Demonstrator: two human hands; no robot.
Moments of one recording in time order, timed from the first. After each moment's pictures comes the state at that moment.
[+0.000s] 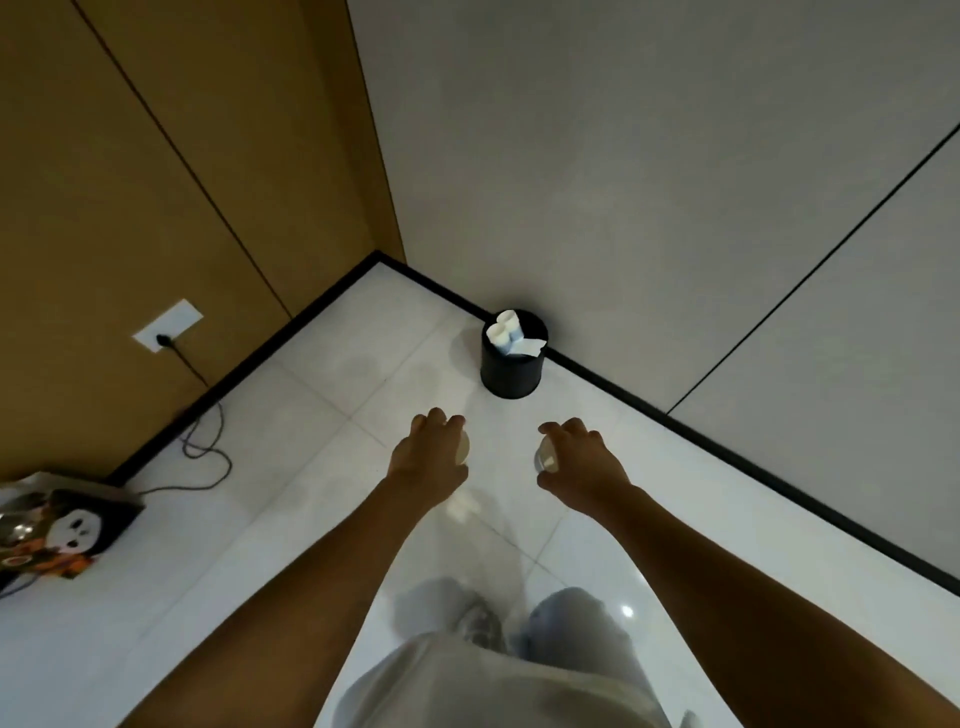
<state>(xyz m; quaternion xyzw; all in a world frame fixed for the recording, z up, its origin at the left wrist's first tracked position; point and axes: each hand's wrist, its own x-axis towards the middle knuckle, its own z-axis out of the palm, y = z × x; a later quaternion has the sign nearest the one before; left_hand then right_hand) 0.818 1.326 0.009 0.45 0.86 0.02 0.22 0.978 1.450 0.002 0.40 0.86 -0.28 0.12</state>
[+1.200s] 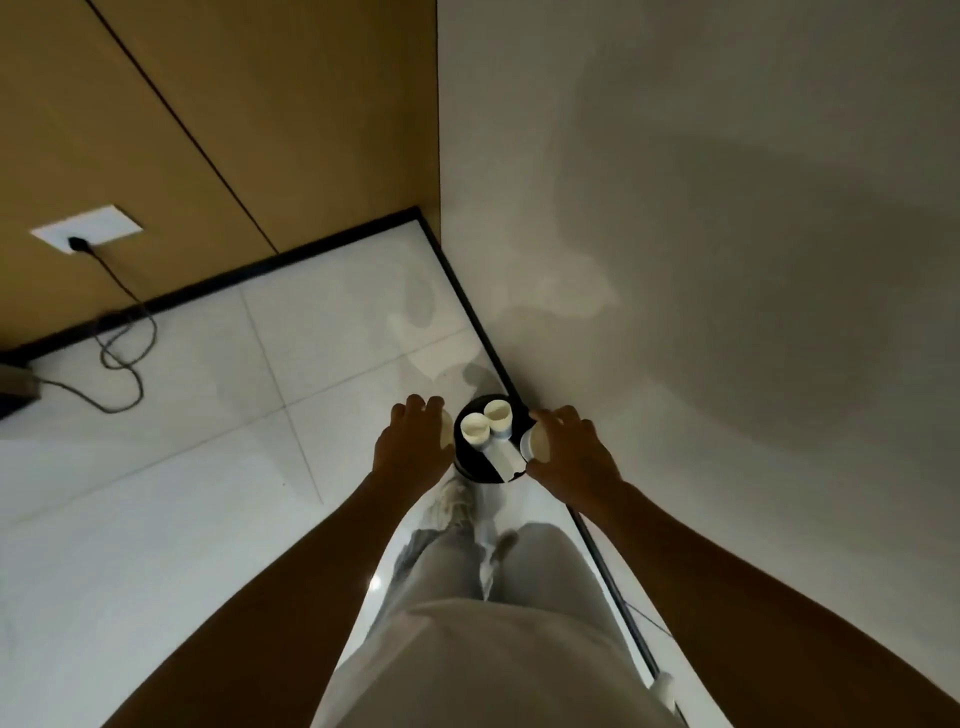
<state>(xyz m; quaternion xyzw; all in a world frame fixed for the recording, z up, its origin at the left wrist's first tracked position) 0.558 1.749 -0.099 0.18 0.93 0.14 0.29 0.645 1.932 -0.085 0.19 0.92 -0.22 0.25</state>
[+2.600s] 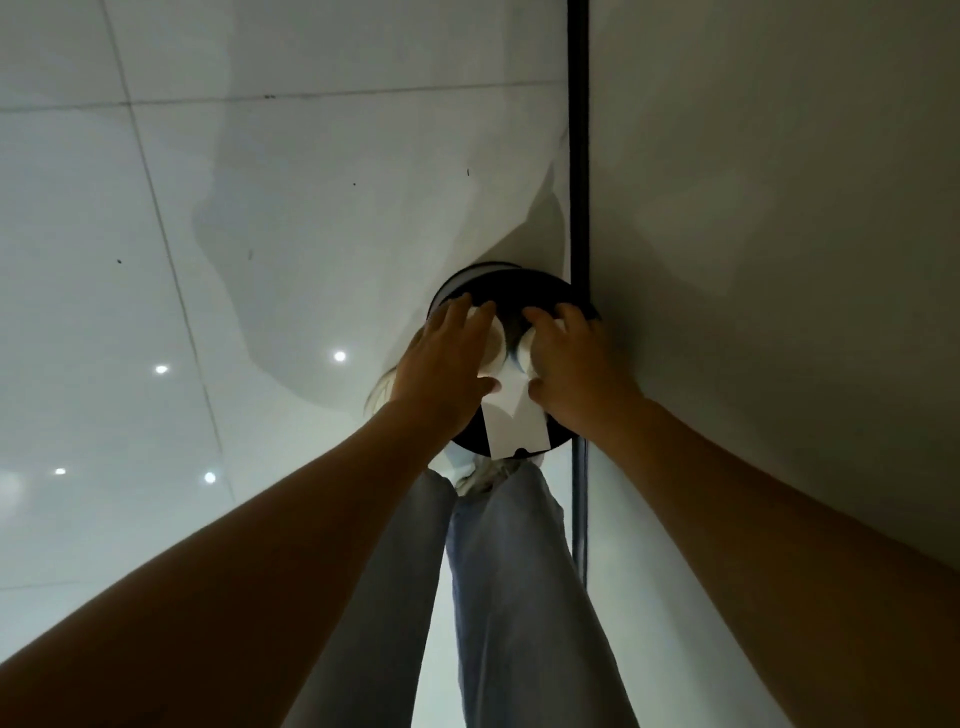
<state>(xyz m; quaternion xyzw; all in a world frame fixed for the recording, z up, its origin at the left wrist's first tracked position) 0.532 1.854 -0.544 0.06 0.89 0.19 0.40 0.536 2.008 -0.548 -0.02 0.89 -0.13 0.43</state>
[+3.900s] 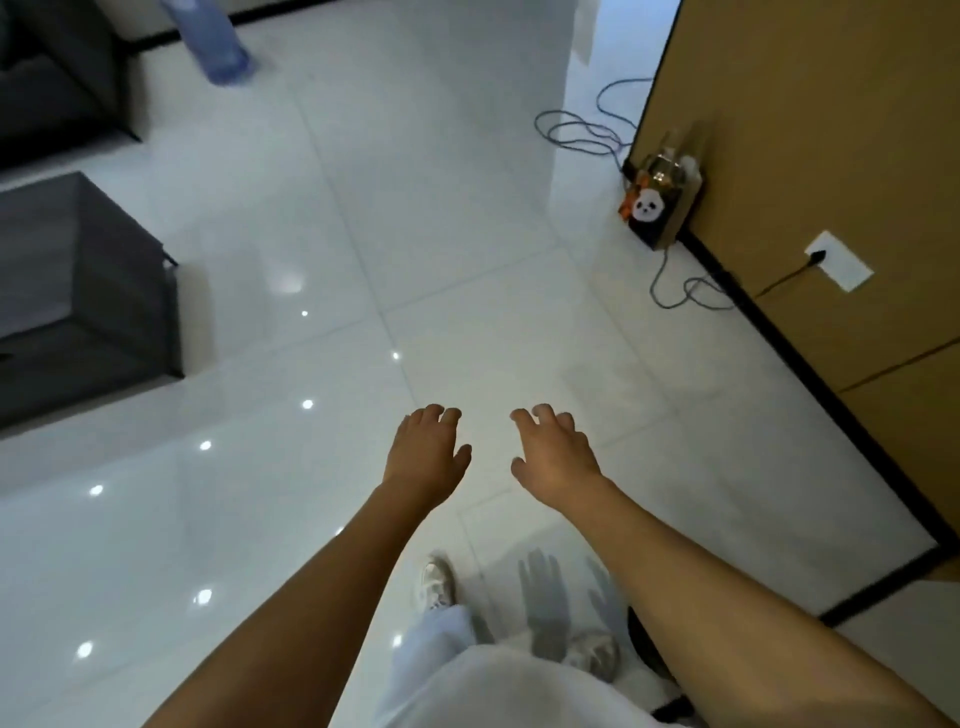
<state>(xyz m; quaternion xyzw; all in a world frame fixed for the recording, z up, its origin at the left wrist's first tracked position) 0.986 1.533 -0.021 -0.53 0.82 0.21 0.08 0.829 1.585 -0.023 -0.60 0.75 0.04 0.27</state>
